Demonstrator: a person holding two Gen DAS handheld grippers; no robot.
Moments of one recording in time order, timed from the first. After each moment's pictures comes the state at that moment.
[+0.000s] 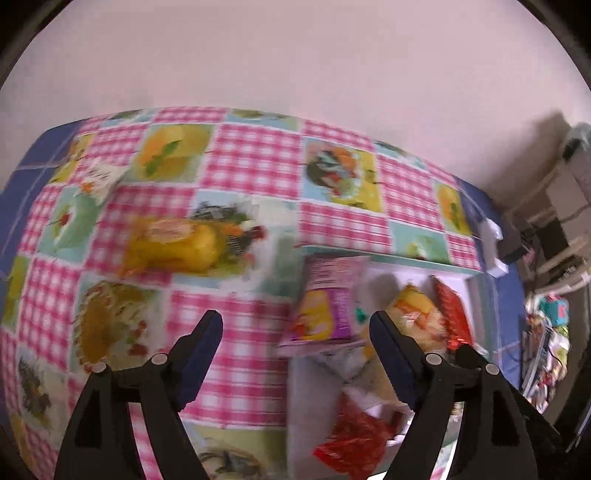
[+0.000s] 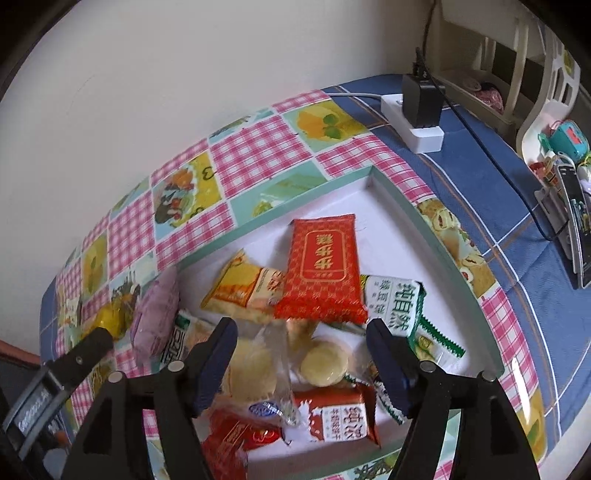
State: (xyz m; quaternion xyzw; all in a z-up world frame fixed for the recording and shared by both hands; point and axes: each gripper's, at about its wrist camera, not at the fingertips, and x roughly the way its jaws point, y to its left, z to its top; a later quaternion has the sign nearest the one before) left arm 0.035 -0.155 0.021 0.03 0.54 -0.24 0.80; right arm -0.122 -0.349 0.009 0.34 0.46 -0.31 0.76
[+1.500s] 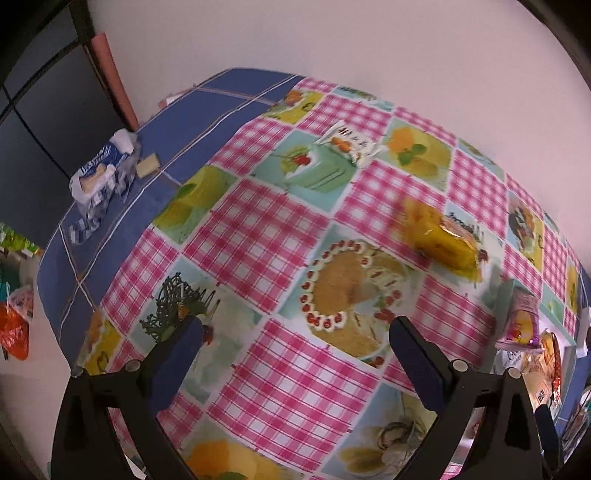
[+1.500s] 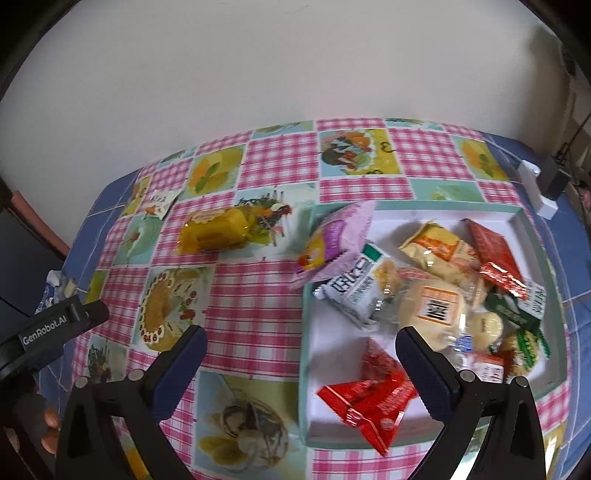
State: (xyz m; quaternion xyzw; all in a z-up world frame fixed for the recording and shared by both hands) left arm 0.048 0.026 0.021 -0.01 0.56 0.02 0.83; right arm -0.060 -0.202 0.026 0.21 0.47 -0.14 0.85
